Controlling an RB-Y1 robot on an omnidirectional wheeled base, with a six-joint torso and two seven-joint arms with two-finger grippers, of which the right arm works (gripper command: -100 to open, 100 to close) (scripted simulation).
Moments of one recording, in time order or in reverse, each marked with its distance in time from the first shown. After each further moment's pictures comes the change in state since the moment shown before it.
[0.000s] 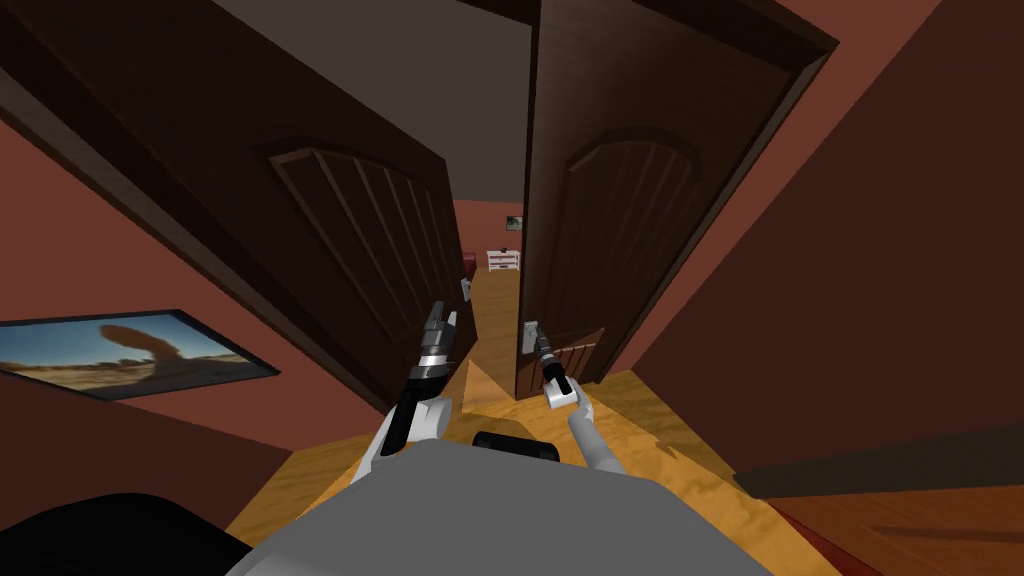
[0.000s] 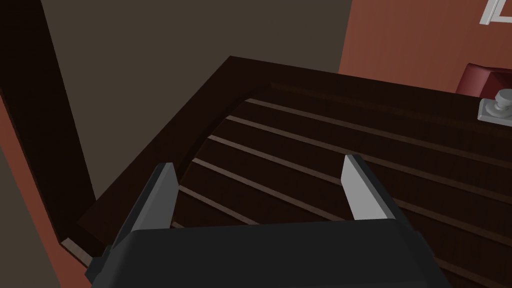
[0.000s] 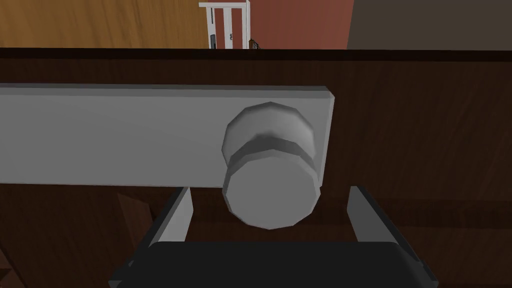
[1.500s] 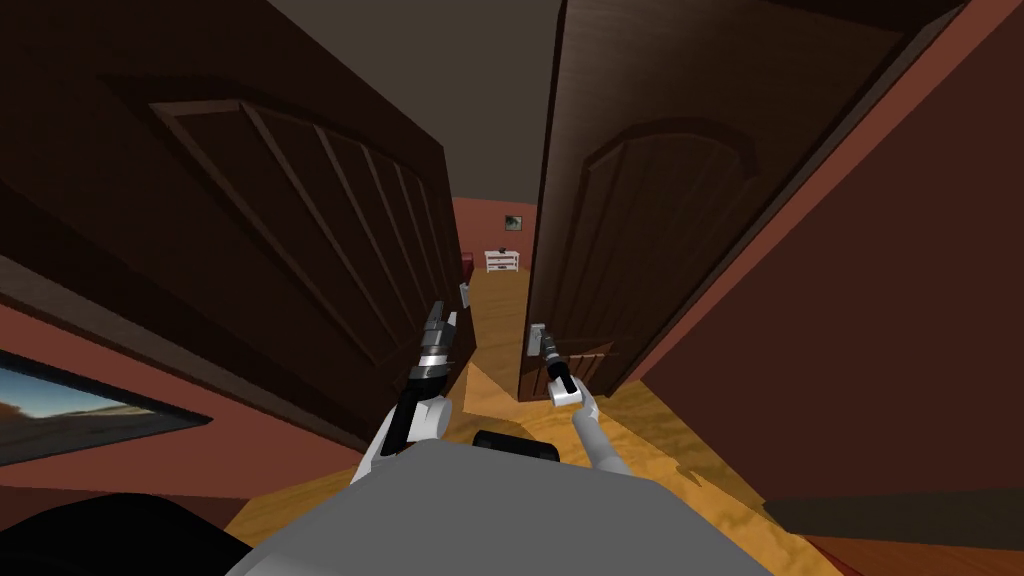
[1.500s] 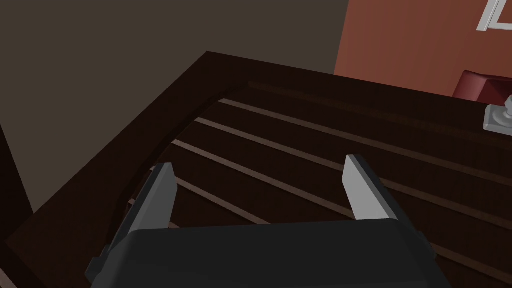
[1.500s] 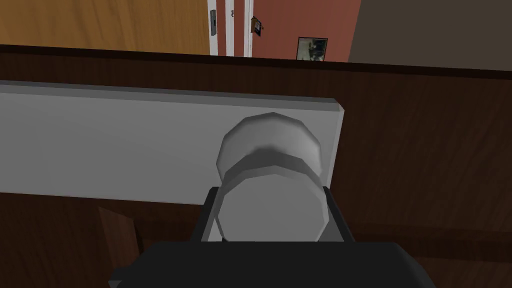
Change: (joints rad) arm -0.006 -0.017 -0.049 0.006 -0.006 0.007 0.023
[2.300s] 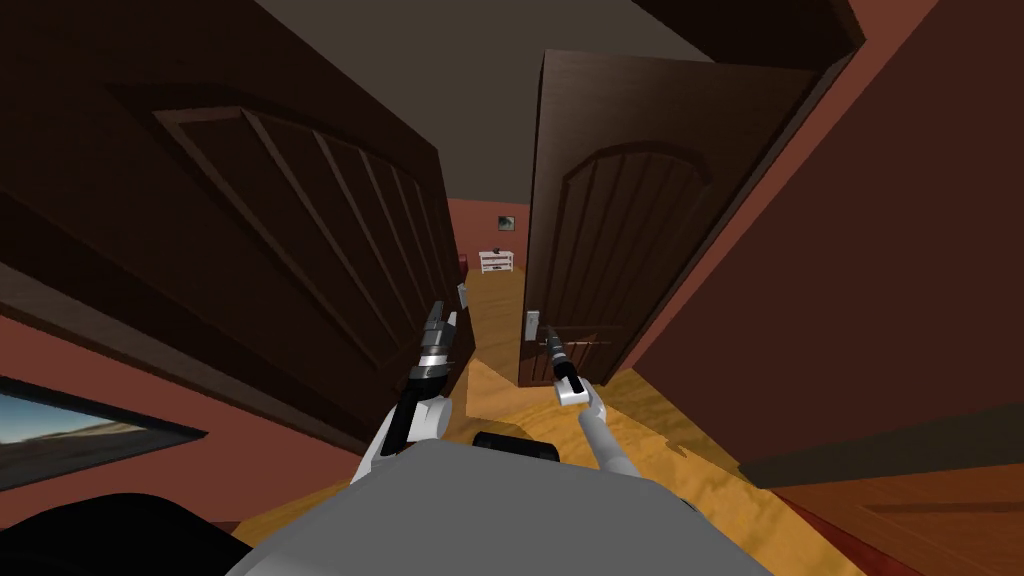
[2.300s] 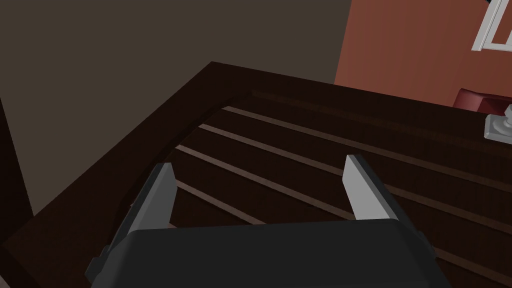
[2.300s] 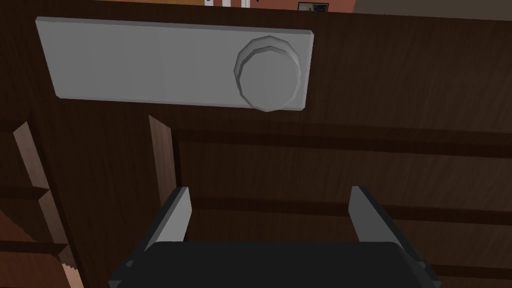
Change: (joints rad) arm 0.001 -0.034 -0.041 -0.002 -0.014 -0.008 0.003
